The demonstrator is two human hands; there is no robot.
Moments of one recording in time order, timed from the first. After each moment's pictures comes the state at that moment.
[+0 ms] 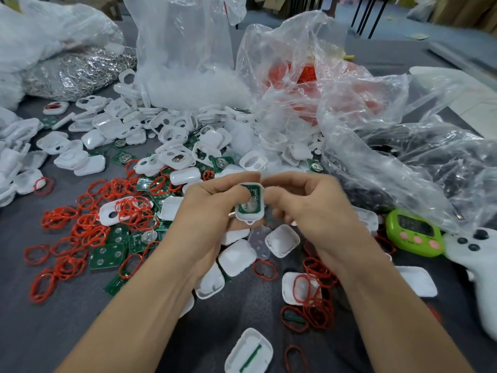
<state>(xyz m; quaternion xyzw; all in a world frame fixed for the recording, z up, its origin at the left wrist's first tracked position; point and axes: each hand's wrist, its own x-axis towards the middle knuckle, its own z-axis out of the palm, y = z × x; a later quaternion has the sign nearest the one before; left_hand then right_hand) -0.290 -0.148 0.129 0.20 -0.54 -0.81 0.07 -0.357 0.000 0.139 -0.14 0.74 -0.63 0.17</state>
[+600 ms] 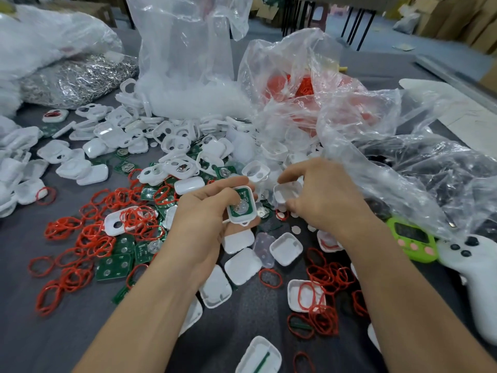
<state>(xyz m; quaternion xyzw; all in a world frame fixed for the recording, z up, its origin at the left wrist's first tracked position) -0.289 -0.159 0.133 0.24 -0.48 -0.84 0.10 -0.395 -0.003 0.161 -0.24 0.95 -0.19 0.00</state>
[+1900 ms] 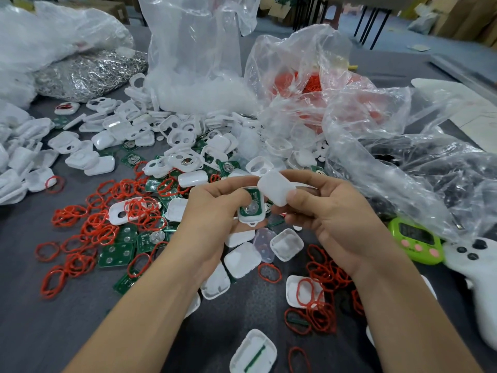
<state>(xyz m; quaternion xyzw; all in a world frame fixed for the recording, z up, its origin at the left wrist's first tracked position) -0.287 -0.147 0.135 0.22 -0.54 -0.81 0.09 -0.364 0.015 0.147 -0.13 0.61 -0.73 0.27</state>
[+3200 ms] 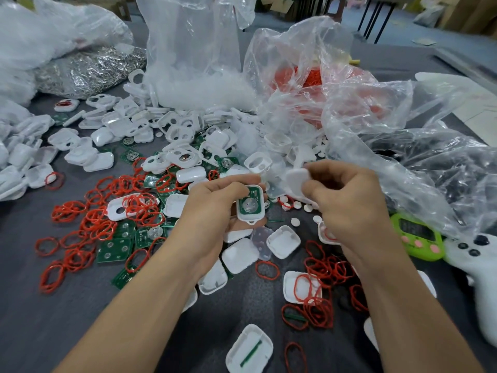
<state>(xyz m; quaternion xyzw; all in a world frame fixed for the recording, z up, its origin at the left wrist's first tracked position) -0.288 -0.148 0.131 0.22 -0.53 -0.82 0.07 -0.364 0.019 0.154 -0.11 0.82 -0.55 0.01</state>
